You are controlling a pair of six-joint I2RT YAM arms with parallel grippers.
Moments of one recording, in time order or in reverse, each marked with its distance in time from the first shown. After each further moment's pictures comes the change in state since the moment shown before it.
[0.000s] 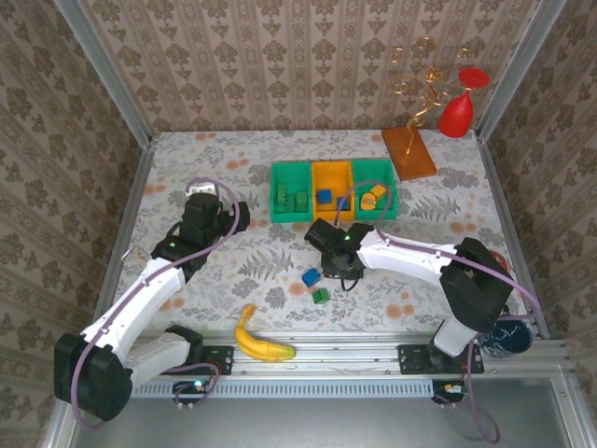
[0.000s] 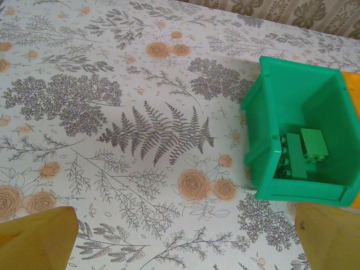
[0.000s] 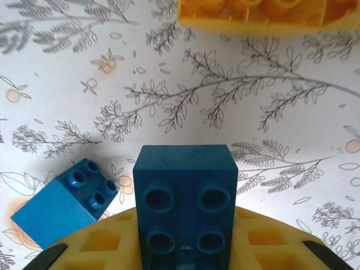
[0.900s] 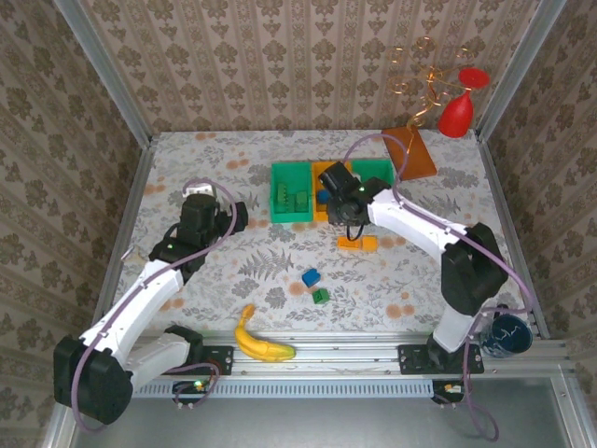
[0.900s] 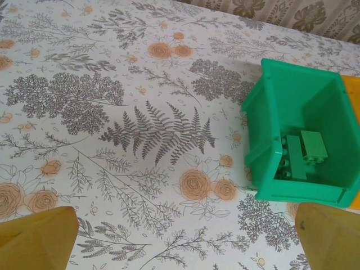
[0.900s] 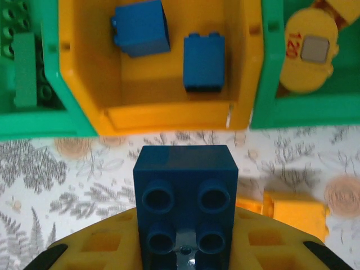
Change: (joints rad) left arm 0.014 -0.023 -0.012 -0.001 0.014 -0.007; right arm -0.246 0.128 0.331 0.010 0.056 -0.315
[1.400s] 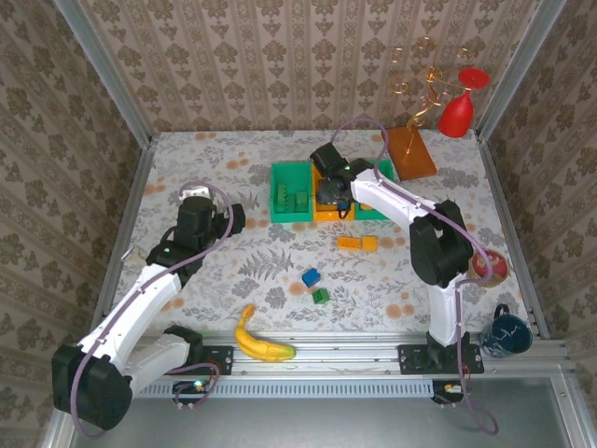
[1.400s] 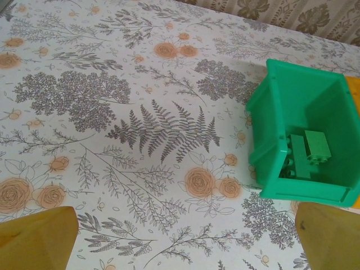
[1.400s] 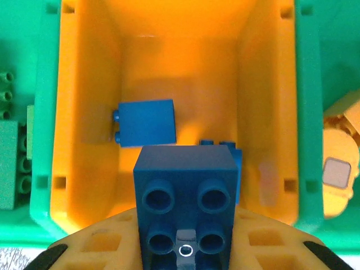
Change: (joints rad) left arm 0.013 -0.031 -0.016 -0.015 0.000 0.000; right arm -0.063 0.283 0.284 0.019 0.045 -0.157
